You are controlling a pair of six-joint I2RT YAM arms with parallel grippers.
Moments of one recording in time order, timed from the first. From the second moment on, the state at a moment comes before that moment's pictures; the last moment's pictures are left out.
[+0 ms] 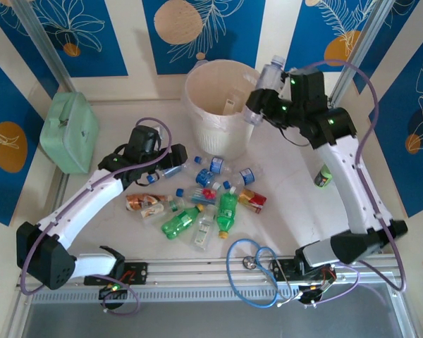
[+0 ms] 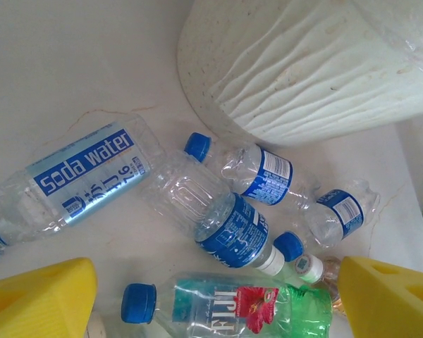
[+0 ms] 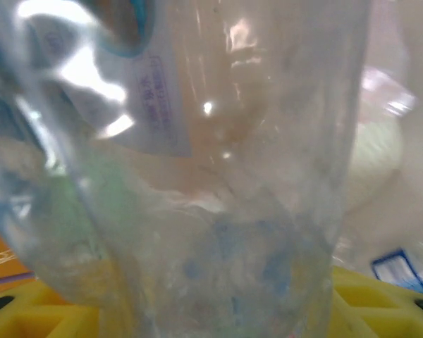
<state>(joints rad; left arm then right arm) -0.50 1.27 1.09 -0.57 0.06 -0.63 0.36 1.45 1.83 -0.91 -0.23 0.76</state>
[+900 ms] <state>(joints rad) -0.49 1.27 1.08 -0.58 0.05 -0.63 0.37 1.85 2.21 -0.95 -0.29 0.79</state>
